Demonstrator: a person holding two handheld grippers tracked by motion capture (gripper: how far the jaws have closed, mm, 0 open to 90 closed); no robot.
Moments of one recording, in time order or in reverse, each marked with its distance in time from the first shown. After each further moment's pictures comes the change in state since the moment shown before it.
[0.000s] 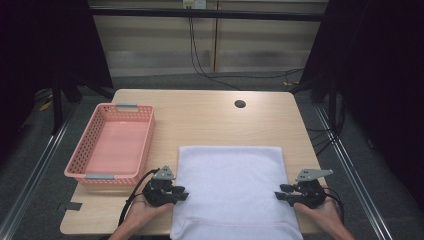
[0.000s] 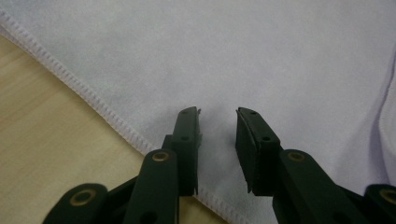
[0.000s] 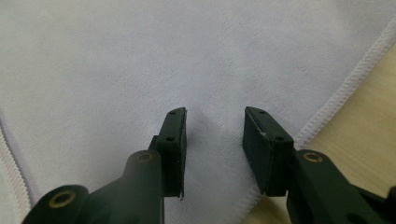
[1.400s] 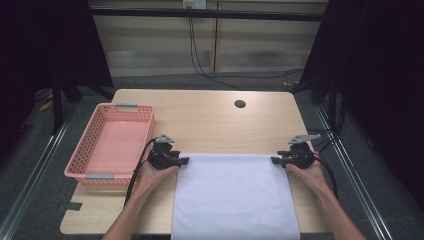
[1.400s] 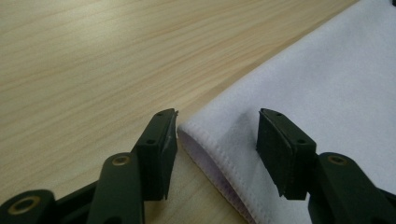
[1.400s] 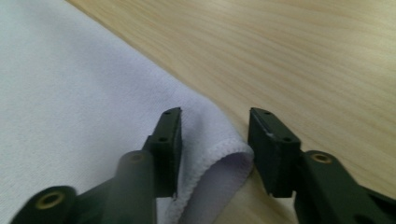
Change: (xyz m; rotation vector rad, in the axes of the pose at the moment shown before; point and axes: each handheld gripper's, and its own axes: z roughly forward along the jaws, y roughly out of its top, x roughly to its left) left arm 0.090 0.050 0.030 -0.107 0.145 -0.146; right arm -0.086 0.062 0.047 -0.028 -0.091 0.039
